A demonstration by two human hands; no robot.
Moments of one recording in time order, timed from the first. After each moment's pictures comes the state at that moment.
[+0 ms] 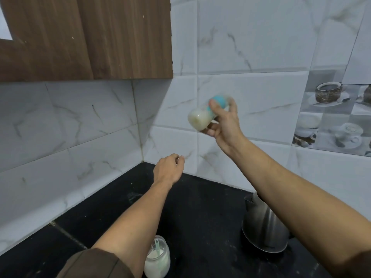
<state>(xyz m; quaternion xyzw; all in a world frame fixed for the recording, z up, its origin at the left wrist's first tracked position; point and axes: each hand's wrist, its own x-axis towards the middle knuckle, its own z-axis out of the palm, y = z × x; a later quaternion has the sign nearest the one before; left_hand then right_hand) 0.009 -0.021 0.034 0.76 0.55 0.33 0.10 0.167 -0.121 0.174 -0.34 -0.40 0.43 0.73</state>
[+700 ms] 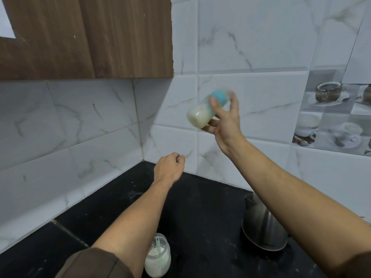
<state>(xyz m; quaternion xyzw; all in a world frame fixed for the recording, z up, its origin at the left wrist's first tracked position) 0.005 -0.024 0.034 0.77 0.54 0.33 0.10 0.155 -0.127 0.174 -0.32 -0.42 0.39 0.75</state>
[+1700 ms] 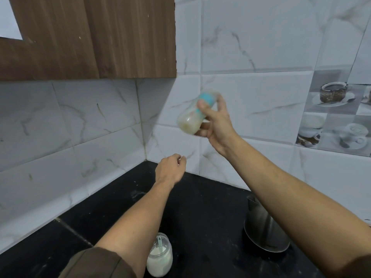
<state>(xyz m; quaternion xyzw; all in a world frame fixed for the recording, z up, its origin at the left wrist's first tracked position) 0.004 -0.021 0.030 0.76 0.55 0.32 0.10 0.137 -0.129 0.180 -0.35 -0.47 0.43 0.69</state>
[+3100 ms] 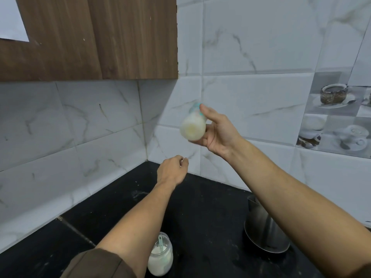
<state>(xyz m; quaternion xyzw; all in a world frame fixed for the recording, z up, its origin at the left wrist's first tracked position) 0.004 -0.030 0.031 0.77 0.55 0.31 0.09 0.135 -0.144 0.178 -0.34 -0.45 0.55 0.62</state>
